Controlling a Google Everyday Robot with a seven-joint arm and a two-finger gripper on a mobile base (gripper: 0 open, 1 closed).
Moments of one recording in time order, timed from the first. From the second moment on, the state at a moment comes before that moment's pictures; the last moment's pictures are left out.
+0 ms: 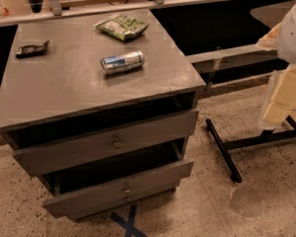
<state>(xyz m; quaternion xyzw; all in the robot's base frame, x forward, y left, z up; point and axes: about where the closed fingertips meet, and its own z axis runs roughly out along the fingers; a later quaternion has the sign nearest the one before) 0.438 -0.217 0.976 -0.60 0.78 -0.03 0.16</state>
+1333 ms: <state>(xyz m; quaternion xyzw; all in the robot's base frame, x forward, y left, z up) 0.505 -0.159 0.988 -0.71 0.66 0.03 0.25</state>
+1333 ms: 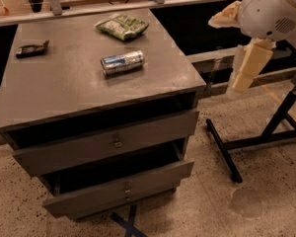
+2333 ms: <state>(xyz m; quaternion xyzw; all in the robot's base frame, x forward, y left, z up) 0.610 -0.120 0.930 -0.65 0.64 0.21 0.34</state>
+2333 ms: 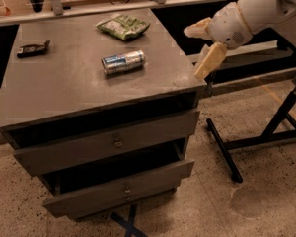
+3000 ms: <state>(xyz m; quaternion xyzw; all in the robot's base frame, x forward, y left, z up) 0.623 -0.108 0.920 -0.64 0.64 0.23 0.36</state>
